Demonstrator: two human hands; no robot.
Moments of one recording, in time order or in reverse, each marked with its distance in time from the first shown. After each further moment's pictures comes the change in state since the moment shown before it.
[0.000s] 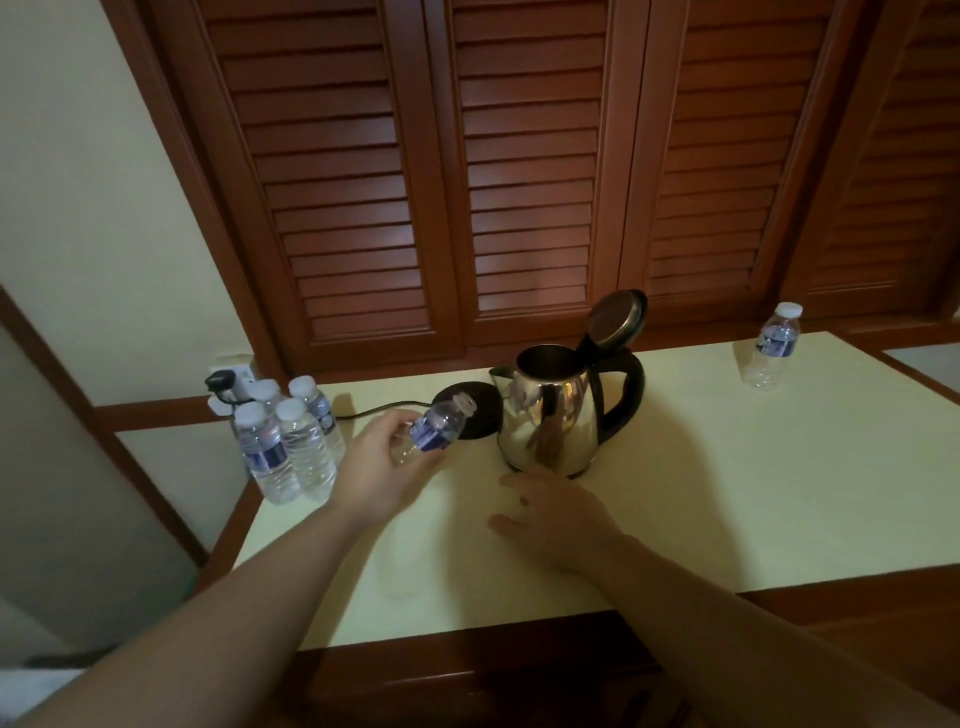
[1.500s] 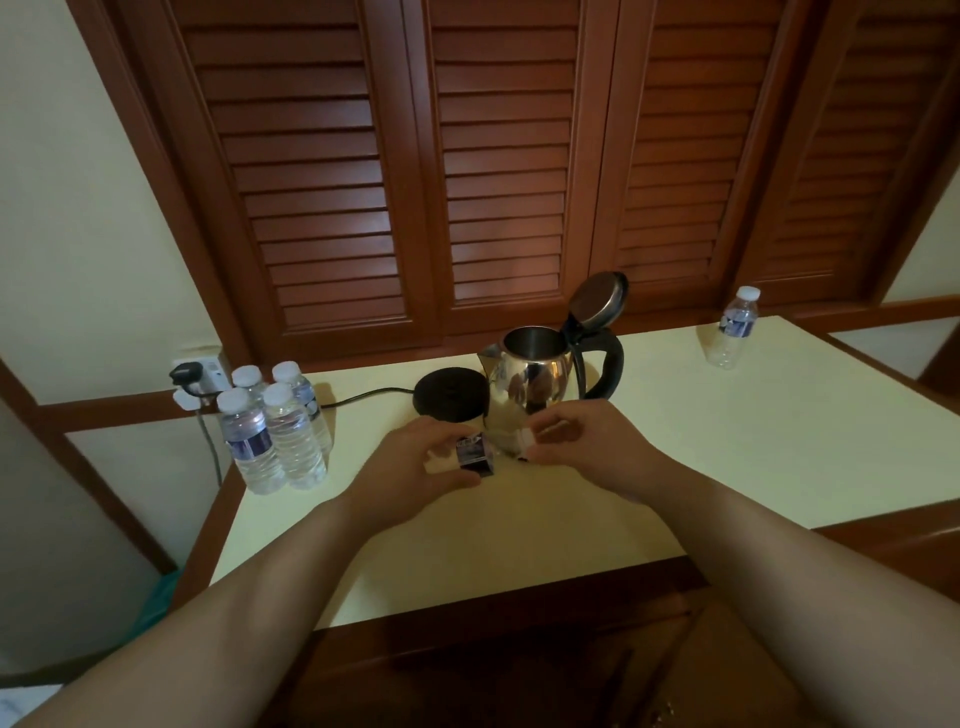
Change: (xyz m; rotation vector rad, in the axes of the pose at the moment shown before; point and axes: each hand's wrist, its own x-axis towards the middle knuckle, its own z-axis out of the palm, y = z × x) left_hand -0.019 0.019 0.011 -0.005 -0.276 0.307; right_hand -0.028 0.014 -0.064 0.674 0.213 -0.049
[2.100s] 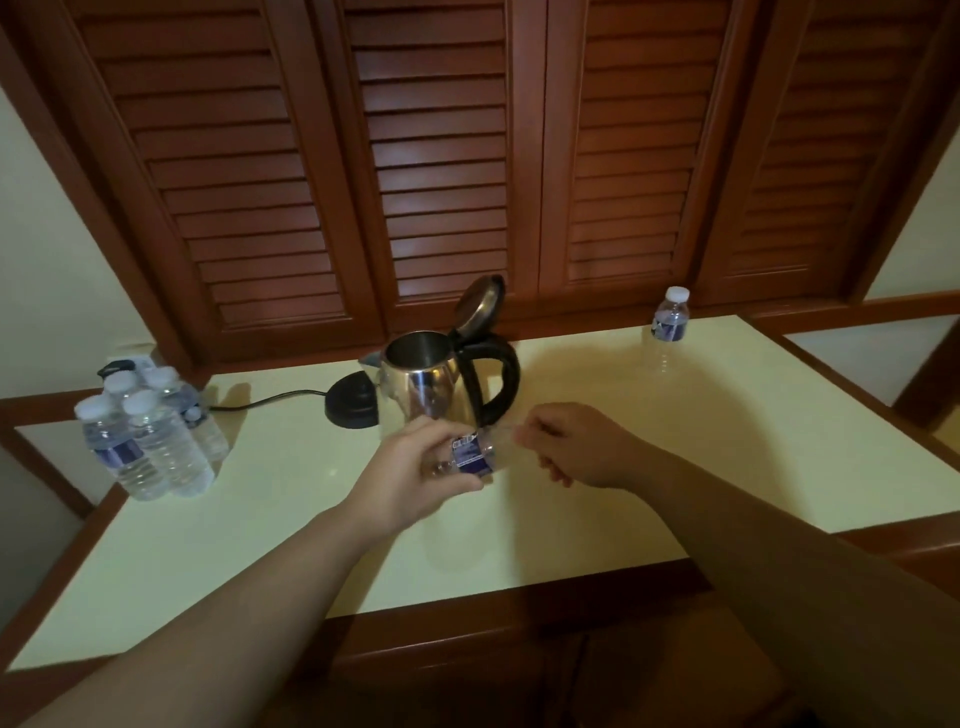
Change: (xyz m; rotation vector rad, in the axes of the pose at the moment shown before) left_hand 0.062 0.112 0.106 -0.079 0.008 -0.058; right_hand -0.009 0.064 -0.134 -0.266 -0.171 0.042
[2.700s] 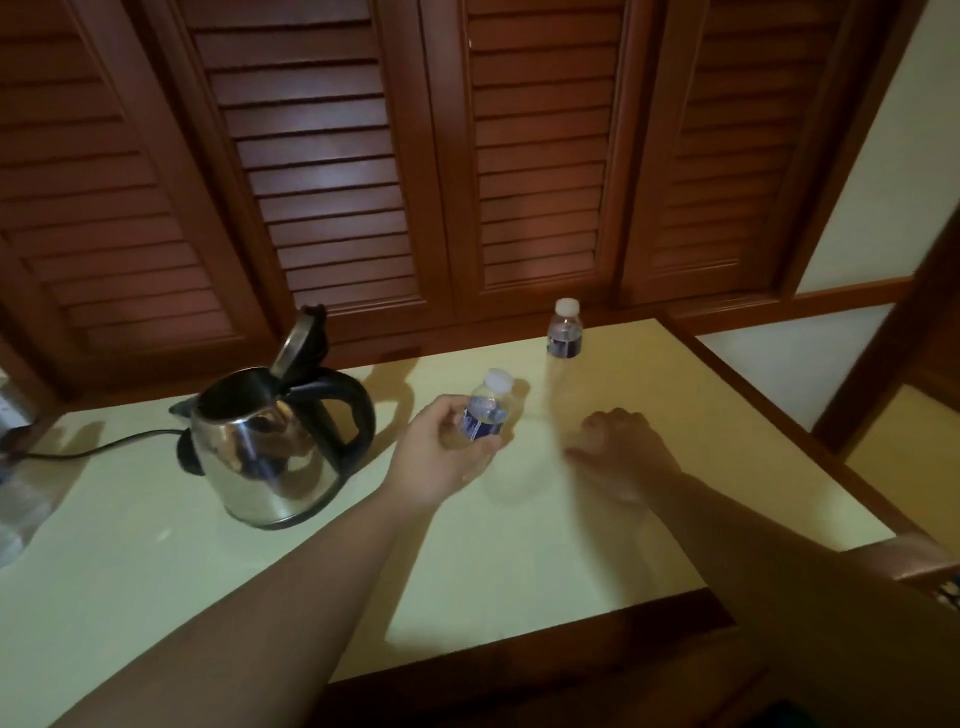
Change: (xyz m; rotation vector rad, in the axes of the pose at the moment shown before) left_hand 0.147 0.078 0.156 -0.334 0.119 -0.241; right_hand 0.001 0.219 -0.122 -0.455 0.173 0.378
